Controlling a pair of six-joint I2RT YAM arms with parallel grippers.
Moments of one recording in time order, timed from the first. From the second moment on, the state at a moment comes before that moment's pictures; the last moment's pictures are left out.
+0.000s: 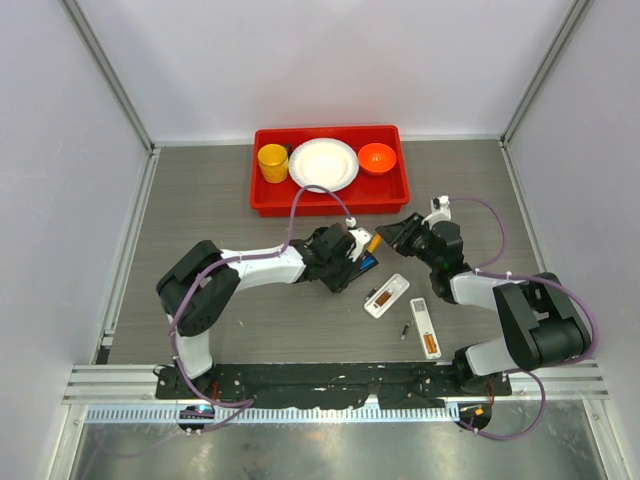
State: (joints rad) left arm -0.91 1.85 1.12 -0.23 0.00 -0.13; right arm 0.26 1.43 0.41 0.78 -0.27 0.86
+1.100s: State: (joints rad) left arm -0.91 1.86 1.14 -0.25 0.00 -0.13; right arm 0.26 1.41 0.55 0.47 0.01 0.65
